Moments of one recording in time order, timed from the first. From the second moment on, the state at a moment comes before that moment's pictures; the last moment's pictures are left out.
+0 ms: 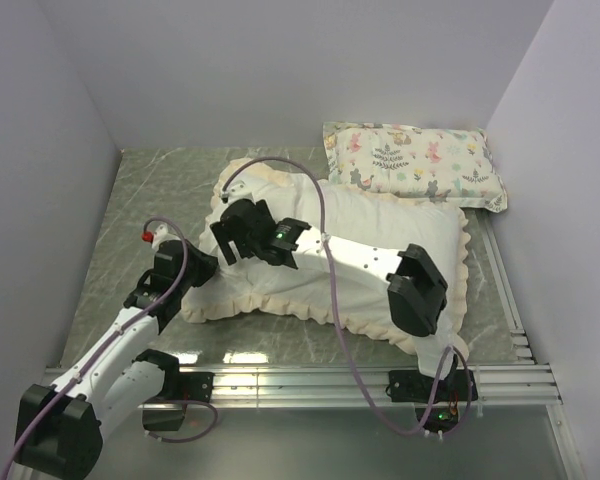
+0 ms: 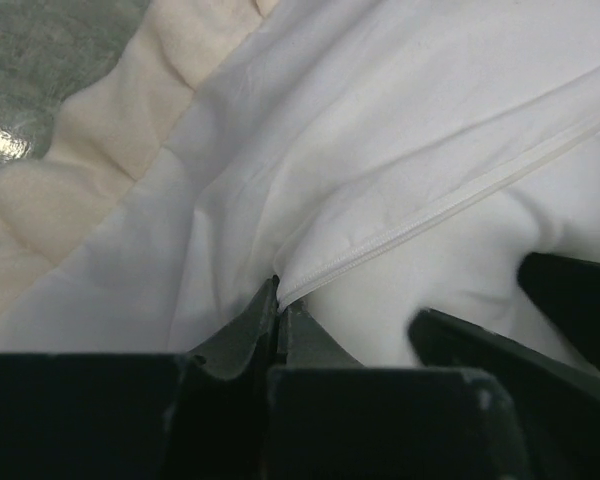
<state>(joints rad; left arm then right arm) -0.29 0.87 0.44 -0.13 -0.11 -0.94 1.05 1.96 1.71 -0.46 0.36 0.33</state>
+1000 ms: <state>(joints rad) -0.33 0.84 0.41 -0.09 -0.09 -1.02 0.73 1.82 1.58 -0.46 -0.06 0.50</state>
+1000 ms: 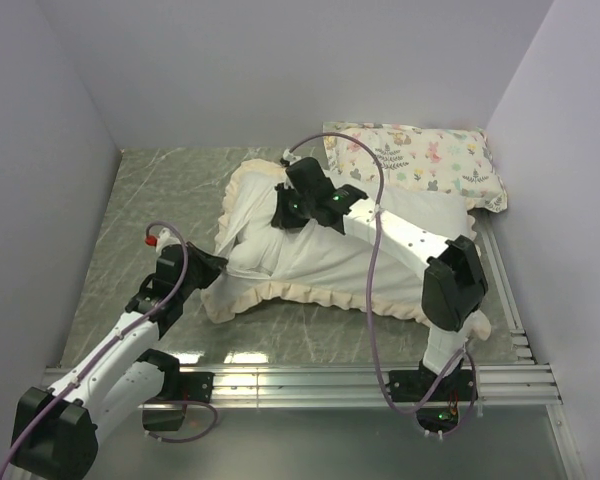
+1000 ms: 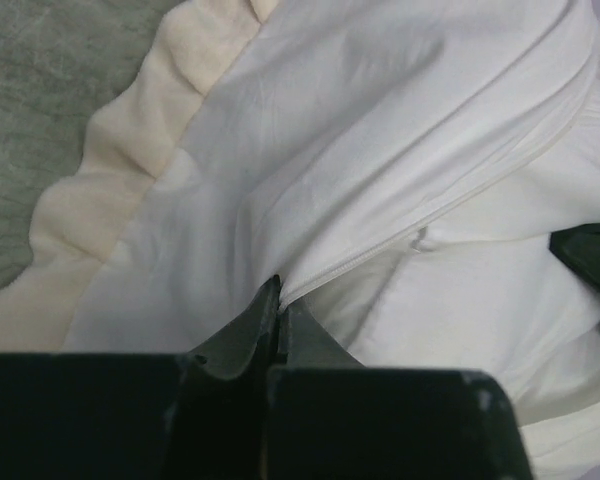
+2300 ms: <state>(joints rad) -0.41 0.85 0.74 -0.33 -0.07 -0.79 0.97 1.32 0.91 -0.04 0.01 0.54</state>
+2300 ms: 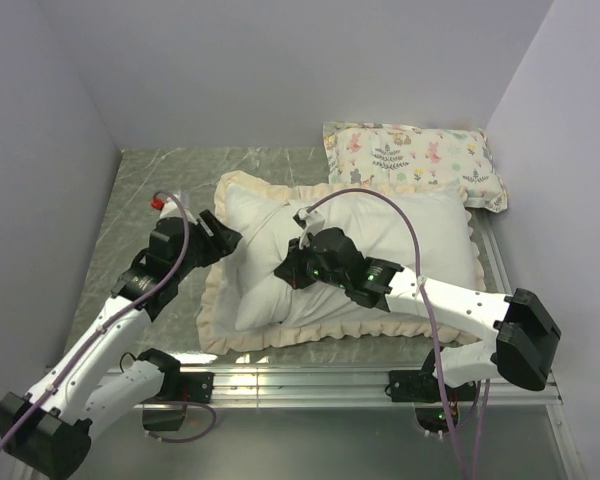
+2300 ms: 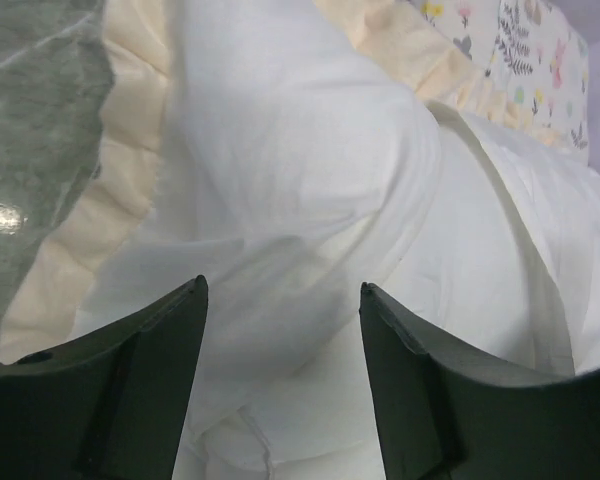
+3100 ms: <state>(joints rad) -0.39 1.30 1.00 -0.35 -0.36 -0.78 1.01 1.22 0.89 -0.10 0.09 0.51</state>
